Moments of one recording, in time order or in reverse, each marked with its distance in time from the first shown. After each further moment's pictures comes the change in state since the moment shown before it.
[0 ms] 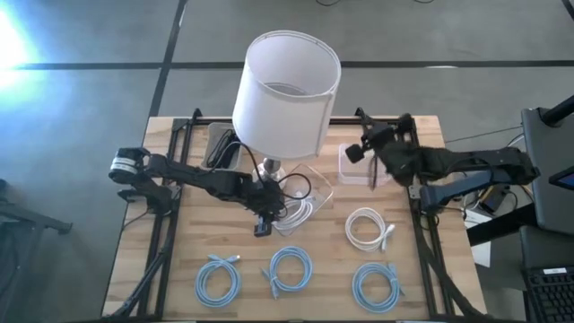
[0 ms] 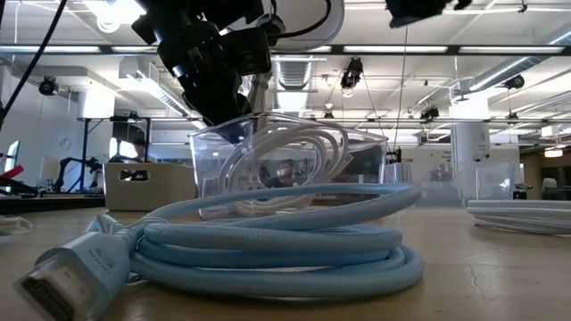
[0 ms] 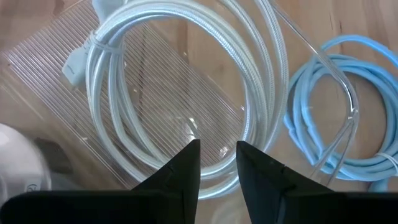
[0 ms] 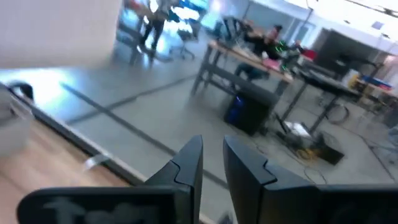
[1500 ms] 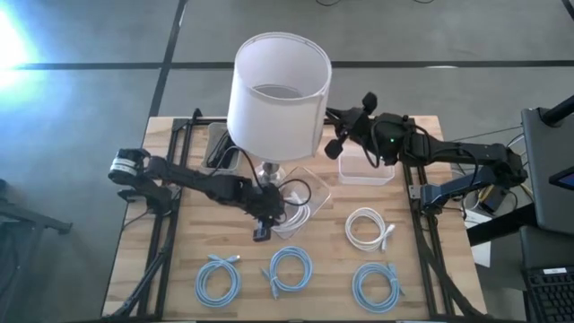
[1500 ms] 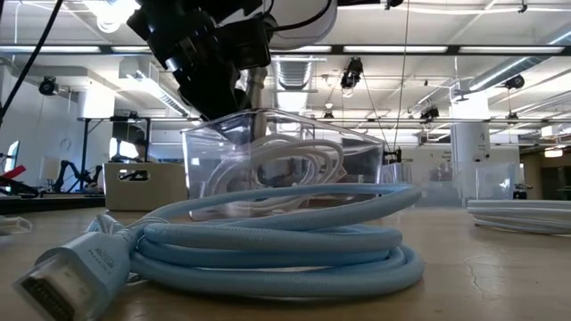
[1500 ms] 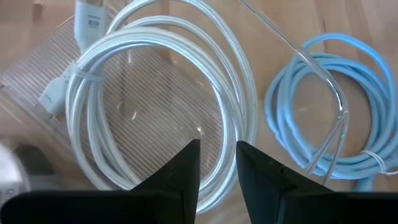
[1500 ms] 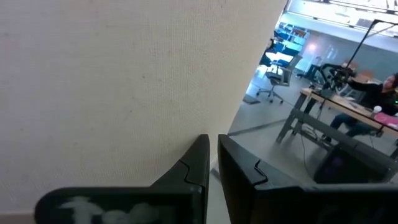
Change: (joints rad) left arm -0.041 0.000 0.000 0.015 -0.001 -0.013; right arm -0.168 0.174 0.179 0.229 -0.591 -0.197
